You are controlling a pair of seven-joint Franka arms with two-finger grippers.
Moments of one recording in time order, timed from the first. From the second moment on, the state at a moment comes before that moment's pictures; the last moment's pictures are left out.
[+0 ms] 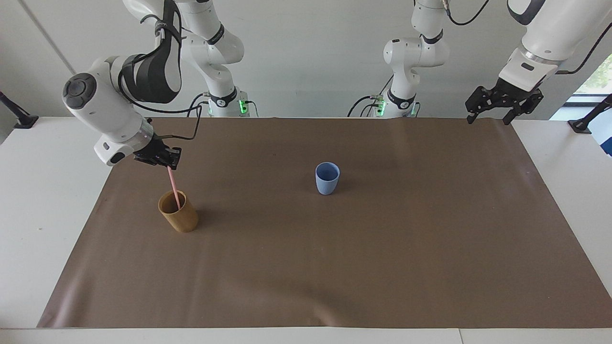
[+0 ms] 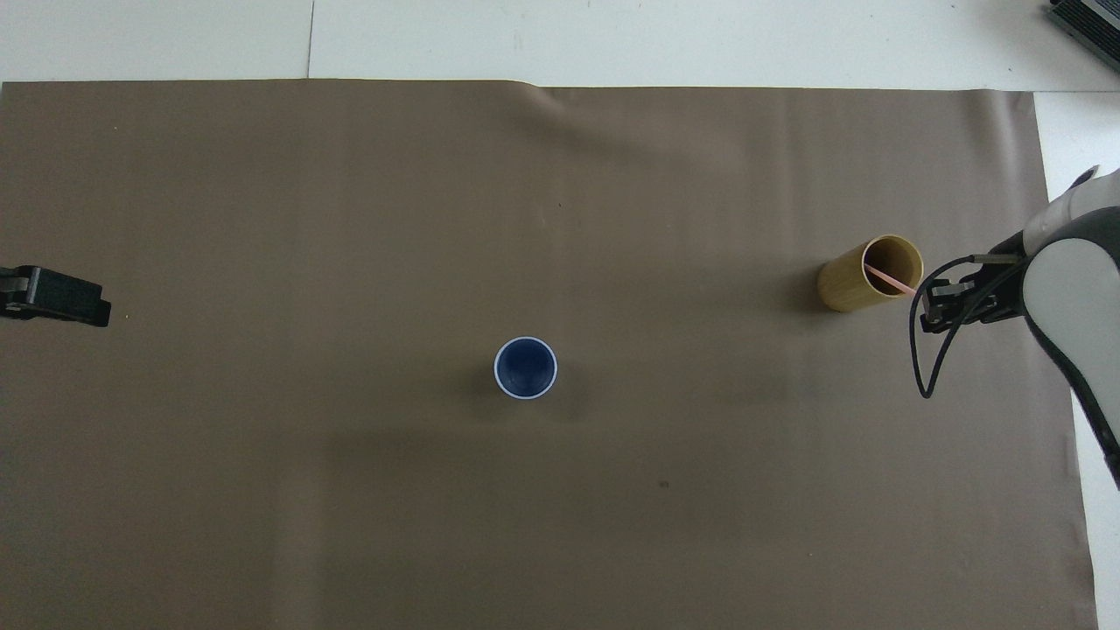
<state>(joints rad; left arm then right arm) -0.08 -0.04 0.04 -1.55 0.00 1.47 0.06 0.00 0.14 -0.10 -1.71 0.10 1.63 -0.09</state>
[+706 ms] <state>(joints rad) -0.07 -0.04 0.04 -1.55 0.00 1.47 0.06 0.01 0.02 -0.04 -1.57 0.14 1.36 0.14</state>
